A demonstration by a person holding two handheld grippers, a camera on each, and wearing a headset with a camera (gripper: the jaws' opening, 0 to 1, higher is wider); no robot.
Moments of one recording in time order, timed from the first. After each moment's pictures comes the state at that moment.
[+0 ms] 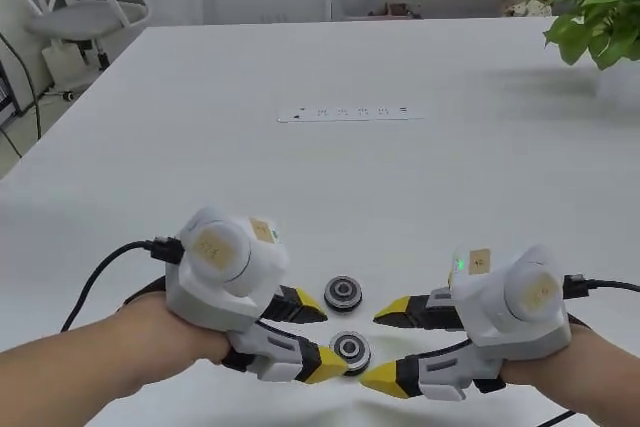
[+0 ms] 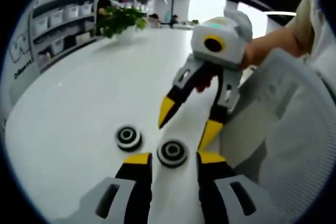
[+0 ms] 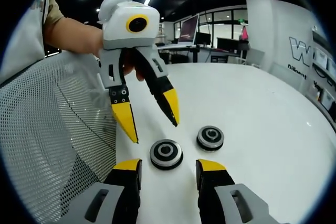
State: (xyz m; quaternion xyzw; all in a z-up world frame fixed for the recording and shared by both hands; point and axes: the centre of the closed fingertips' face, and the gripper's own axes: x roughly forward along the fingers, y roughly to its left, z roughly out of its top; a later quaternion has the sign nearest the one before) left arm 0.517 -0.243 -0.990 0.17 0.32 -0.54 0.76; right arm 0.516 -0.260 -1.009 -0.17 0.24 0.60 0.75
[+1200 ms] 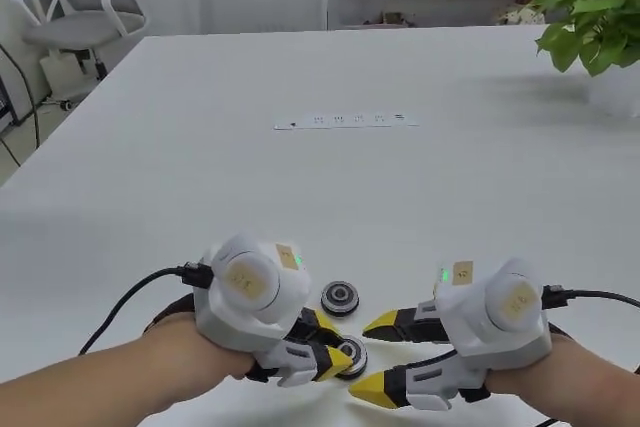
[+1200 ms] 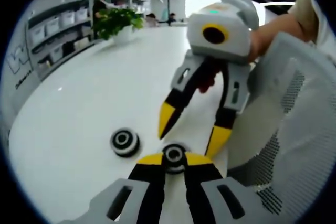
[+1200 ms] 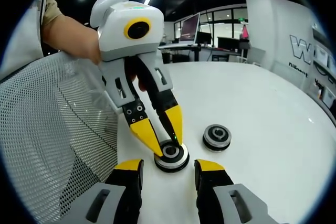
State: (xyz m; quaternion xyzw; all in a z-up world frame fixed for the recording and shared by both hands) left arm 0.522 -0.255 -1.006 0.20 0.30 -0.53 0.77; right arm 0.512 -0.252 -1.016 -0.16 0.25 0.60 0.74
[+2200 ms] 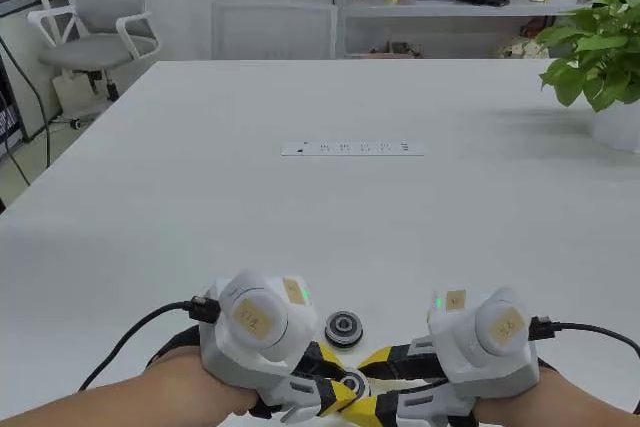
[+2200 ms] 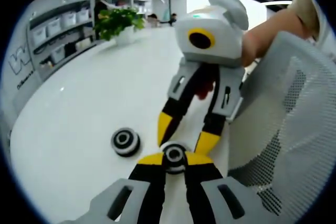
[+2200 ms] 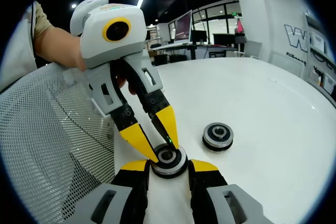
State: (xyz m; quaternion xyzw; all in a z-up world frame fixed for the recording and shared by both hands) left arm 0.522 -0.255 -1.007 0.20 0.30 -0.52 0.77; right arm 0.517 -0.244 -1.022 -0.13 0.27 0.60 0.75
